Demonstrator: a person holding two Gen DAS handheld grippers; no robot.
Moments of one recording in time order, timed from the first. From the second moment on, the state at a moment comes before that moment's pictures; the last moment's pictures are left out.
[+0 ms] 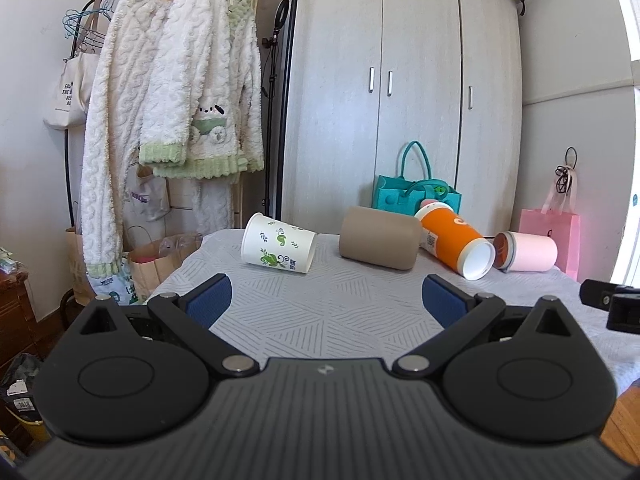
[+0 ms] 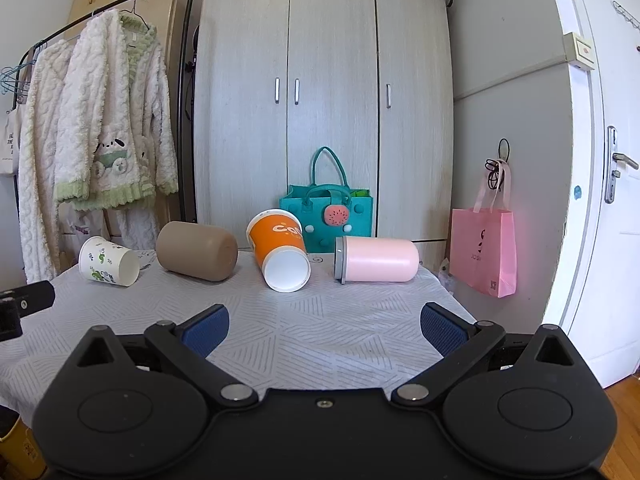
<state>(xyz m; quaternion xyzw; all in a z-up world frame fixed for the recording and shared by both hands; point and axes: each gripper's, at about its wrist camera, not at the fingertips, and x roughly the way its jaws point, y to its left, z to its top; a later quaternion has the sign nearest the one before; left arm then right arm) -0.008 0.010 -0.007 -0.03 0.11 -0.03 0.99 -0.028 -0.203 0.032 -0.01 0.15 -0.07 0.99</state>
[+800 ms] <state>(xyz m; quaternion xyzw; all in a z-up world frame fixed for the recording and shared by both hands) -0.007 0.025 -0.012 -0.08 0.13 -0.04 0.99 -0.027 -0.198 0.032 -0.01 0.16 -0.06 0.98</state>
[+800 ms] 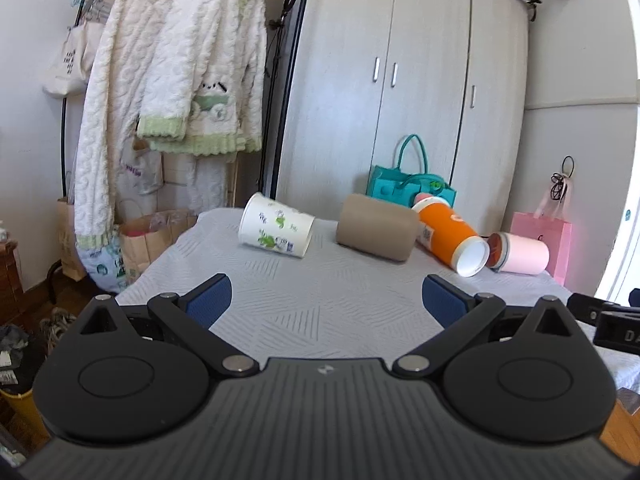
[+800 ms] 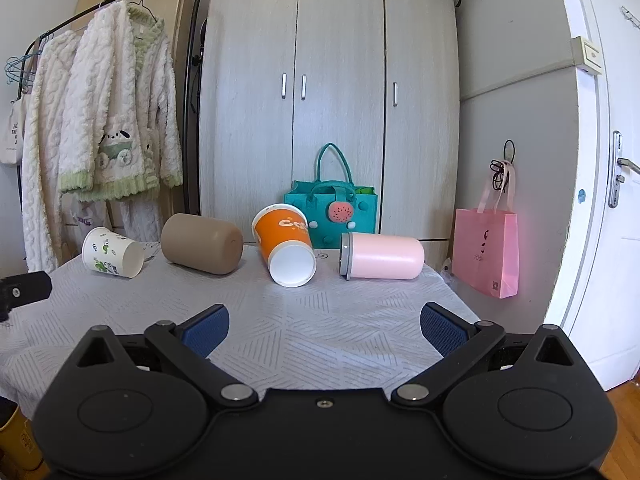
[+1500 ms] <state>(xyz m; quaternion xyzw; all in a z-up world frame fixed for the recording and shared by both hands) 0.000 0.019 -0.013 -0.07 0.14 -0.04 0.99 -0.012 -0.198 0.021 -0.01 0.18 -0.06 0.98</state>
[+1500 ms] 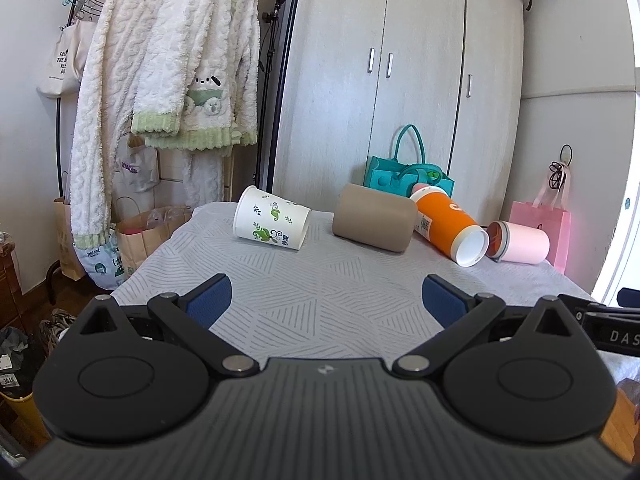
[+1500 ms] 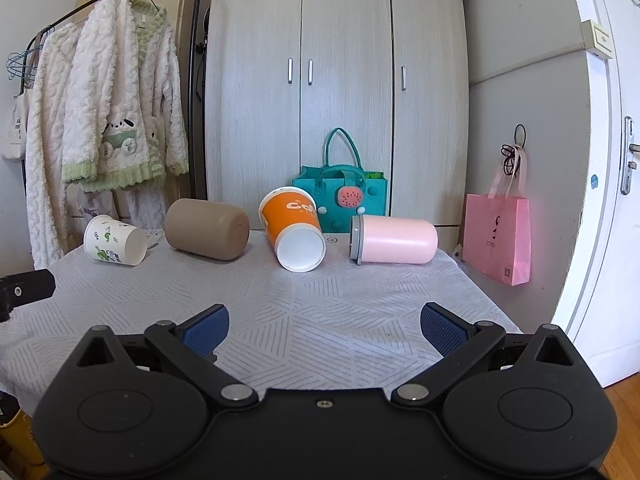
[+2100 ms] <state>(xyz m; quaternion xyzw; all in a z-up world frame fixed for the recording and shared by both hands) 0.009 0.027 -0.016 -0.07 0.19 -0.04 0.98 -0.009 -0.196 0.023 0.00 0.19 -0.03 0.98</state>
